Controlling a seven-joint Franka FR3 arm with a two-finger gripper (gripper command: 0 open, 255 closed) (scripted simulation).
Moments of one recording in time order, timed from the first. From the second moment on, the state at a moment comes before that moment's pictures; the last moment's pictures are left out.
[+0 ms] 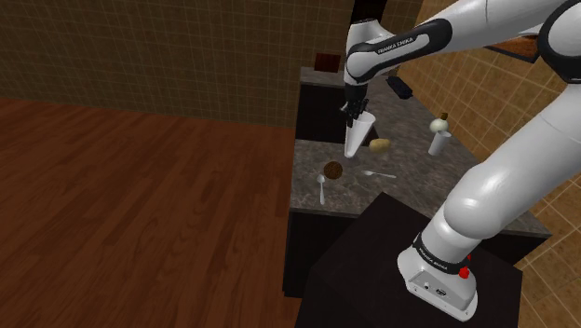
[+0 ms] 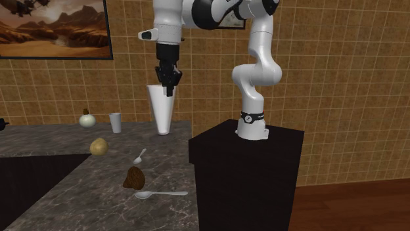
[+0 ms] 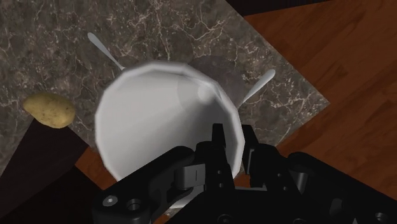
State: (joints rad) arm -0.08 -0.20 -0.22 -2.28 -0.24 2.04 0.00
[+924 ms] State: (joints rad) arm -0.08 -0.25 -0.21 -2.14 -0.23 1.86 -0.02
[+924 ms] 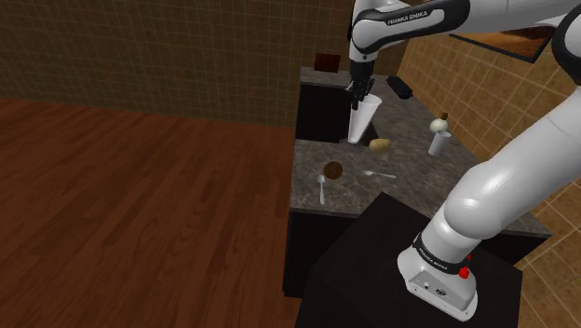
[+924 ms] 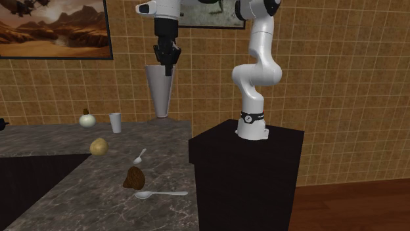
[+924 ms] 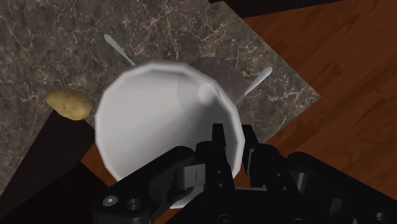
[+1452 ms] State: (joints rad) arm -0.13 -0.07 -0.30 -2.01 -0.21 1.93 -0.17
